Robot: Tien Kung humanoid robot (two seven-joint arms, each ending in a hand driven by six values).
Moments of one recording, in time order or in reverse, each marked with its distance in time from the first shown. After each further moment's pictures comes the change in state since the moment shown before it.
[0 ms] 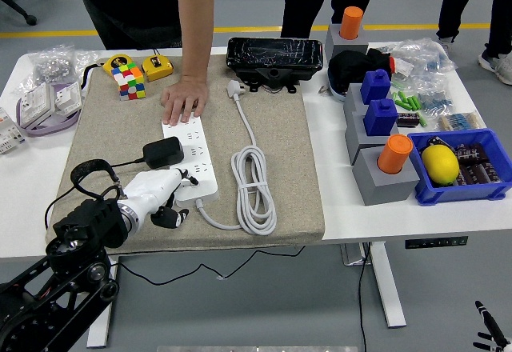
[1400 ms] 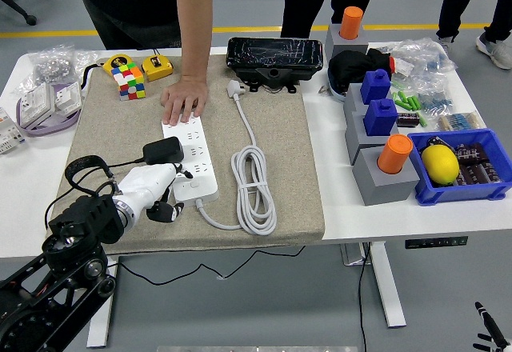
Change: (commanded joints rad) left arm -0.007 0.004 -0.018 -0.002 0.008 0.006 0.007; right arm -0.002 0.000 -0.001 0.000 0.001 0.000 0.000
